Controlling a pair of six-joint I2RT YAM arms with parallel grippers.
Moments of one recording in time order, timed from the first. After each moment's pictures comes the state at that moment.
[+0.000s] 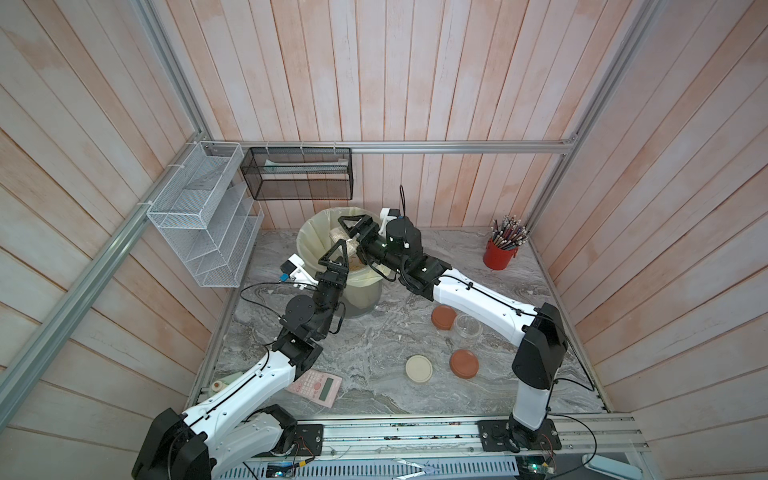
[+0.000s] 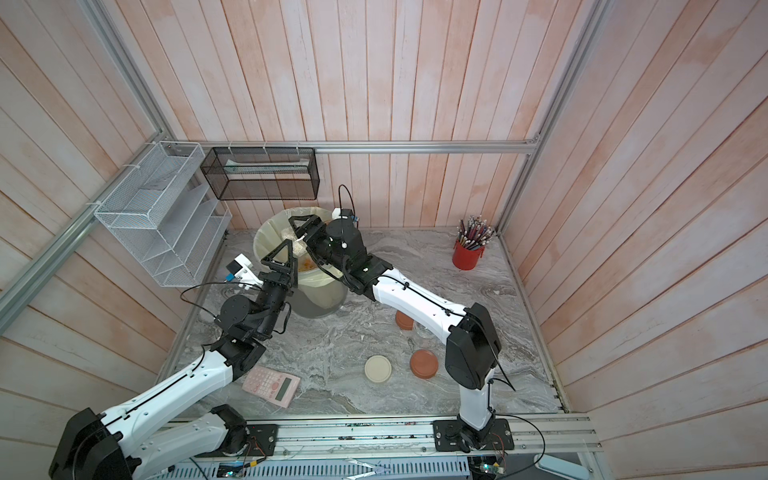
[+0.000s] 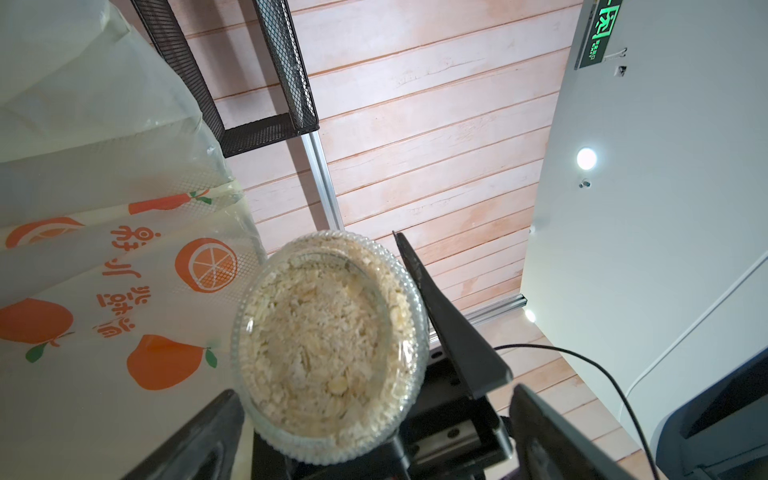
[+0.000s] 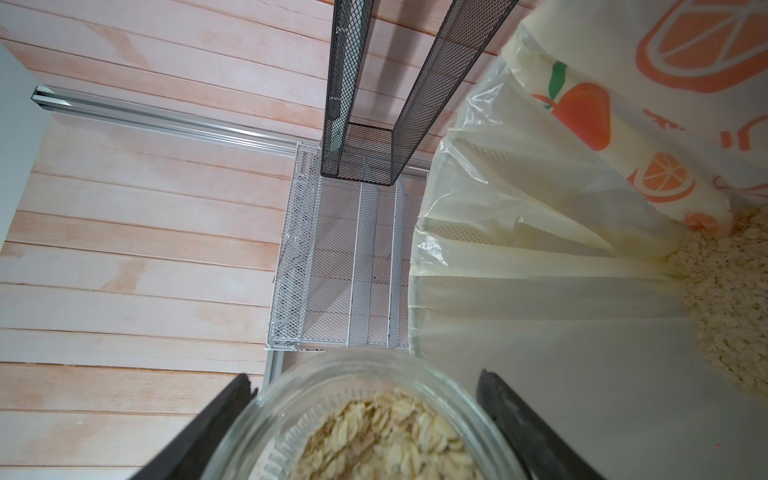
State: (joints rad) left arm -0.60 1.05 0.63 0.70 -0.33 -1.25; right arm 0.88 1.87 1.72 0.09 -0.02 1.39
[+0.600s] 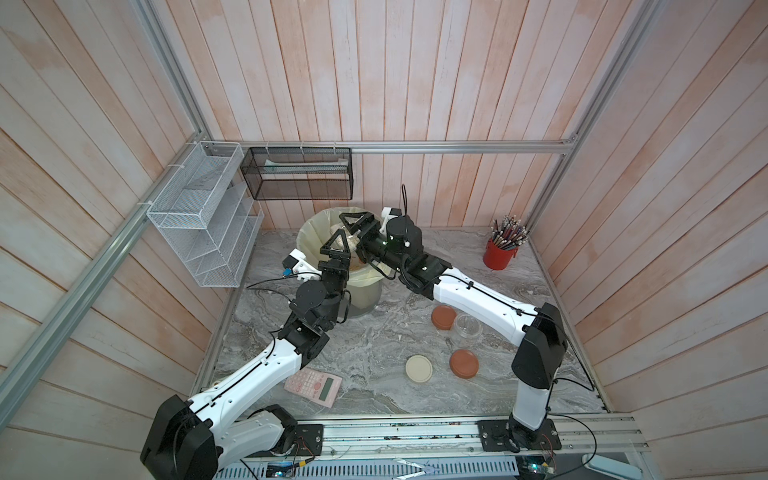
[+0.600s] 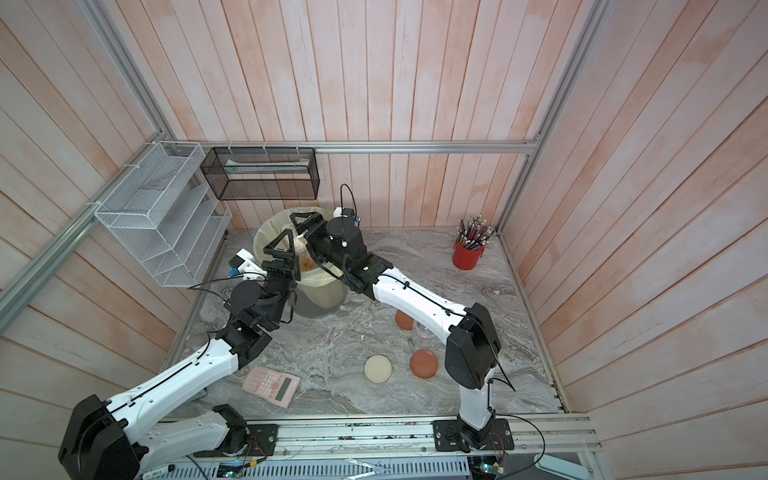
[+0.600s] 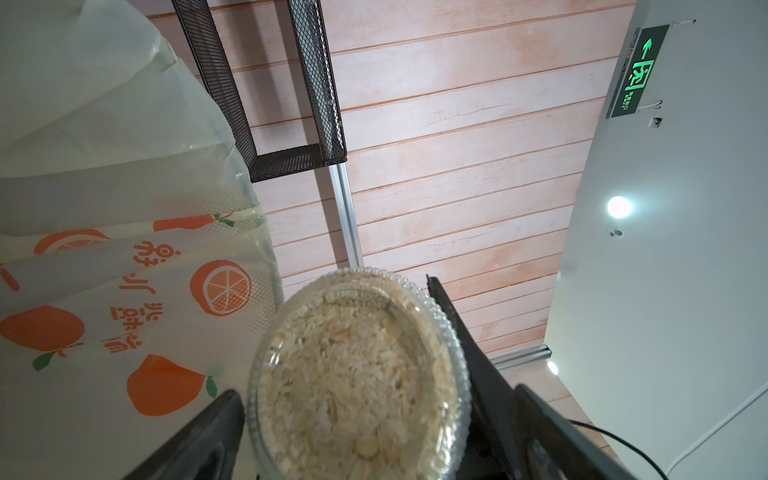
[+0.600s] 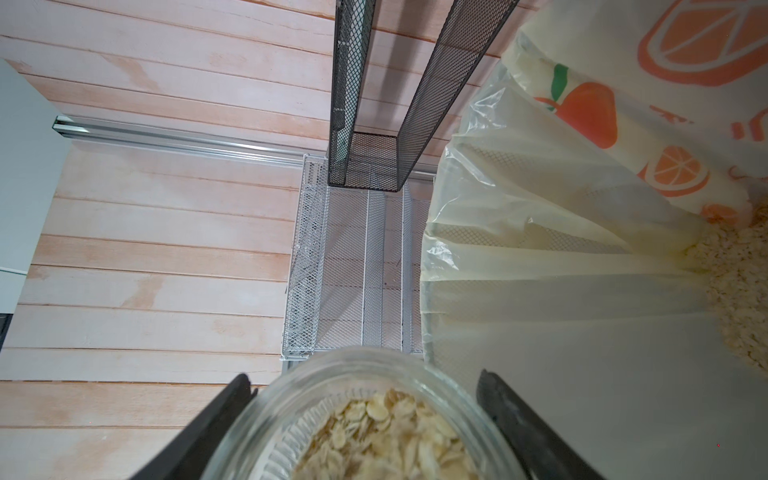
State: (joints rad) left arm -0.61 1.14 0.76 0.61 -0.45 -1.31; right arm 0.88 1.87 1.74 0.09 0.00 1.44
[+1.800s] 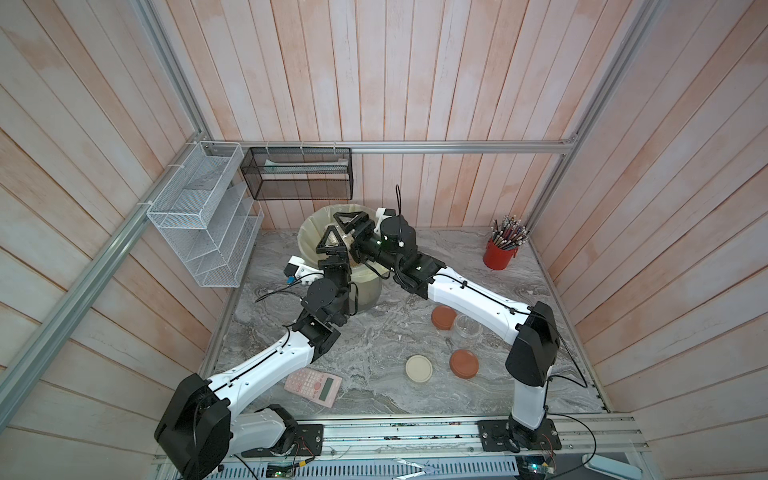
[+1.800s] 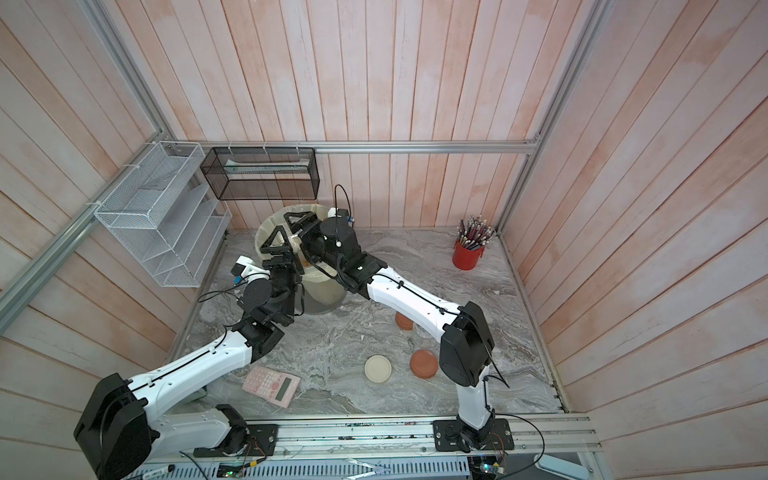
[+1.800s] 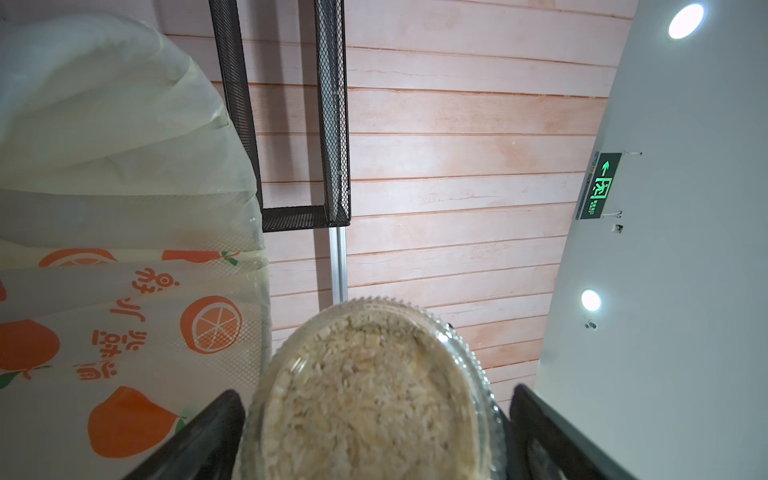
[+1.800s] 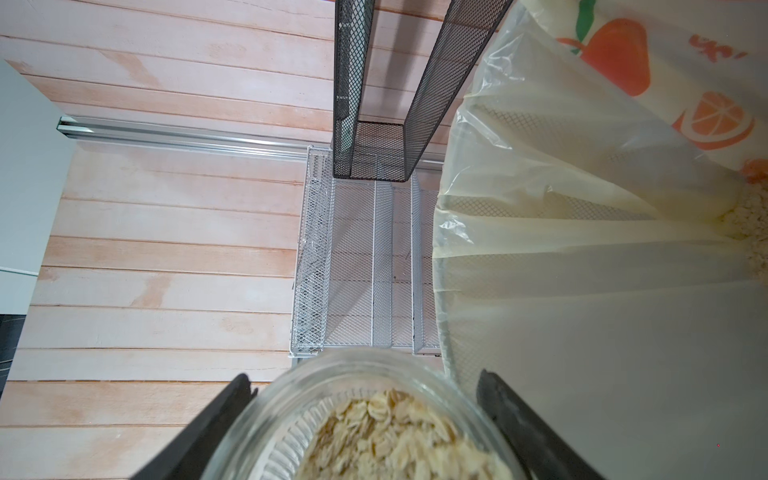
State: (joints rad) left arm -0.66 1.26 0.80 0.76 -0.72 -1.39; right arm 0.90 1.92 1.79 0.09 0.00 1.47
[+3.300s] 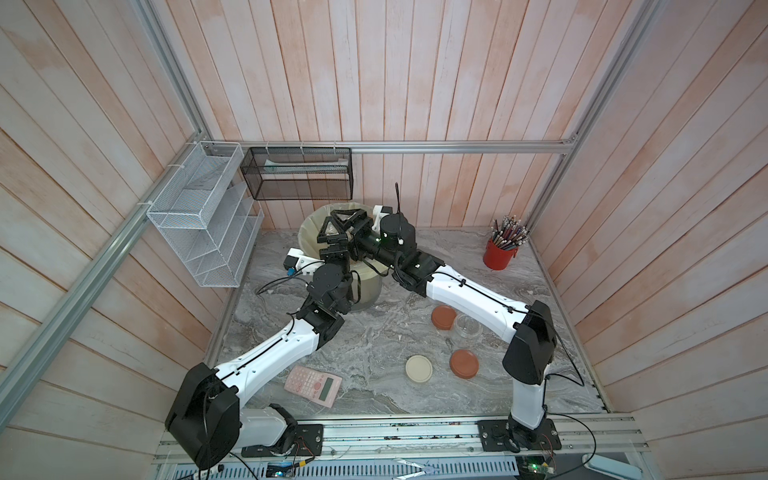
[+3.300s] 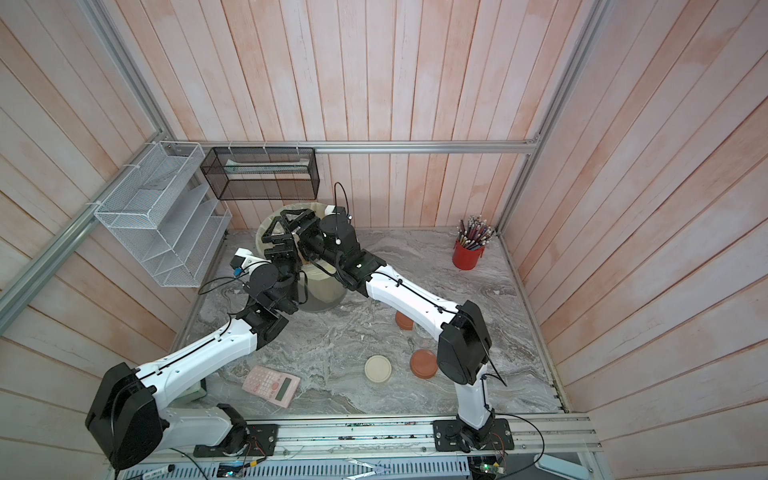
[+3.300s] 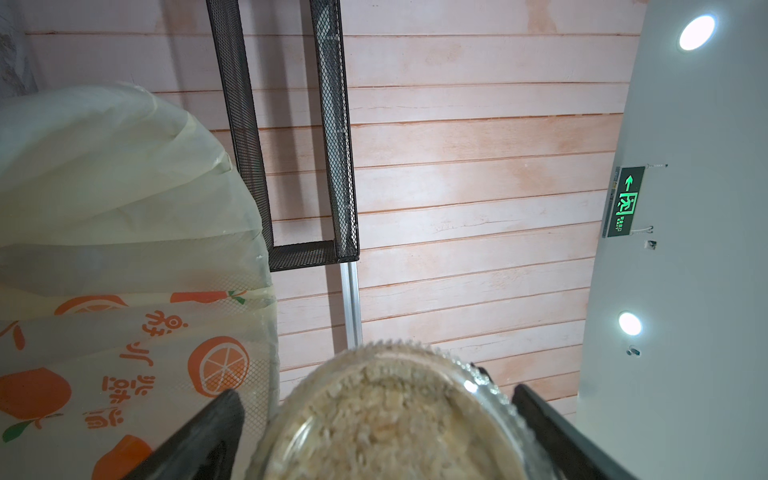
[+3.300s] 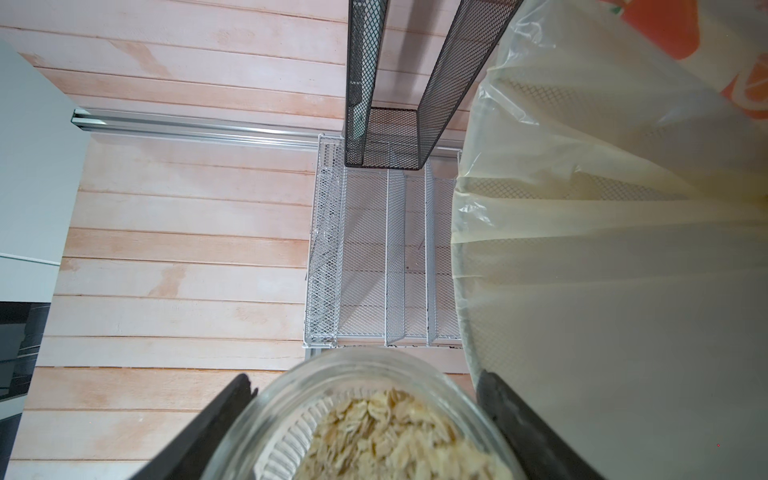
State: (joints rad) left arm -0.63 1.33 0.92 0.68 -0.79 -1.35; right arm 0.89 1.93 1.82 0.10 -0.05 1.49
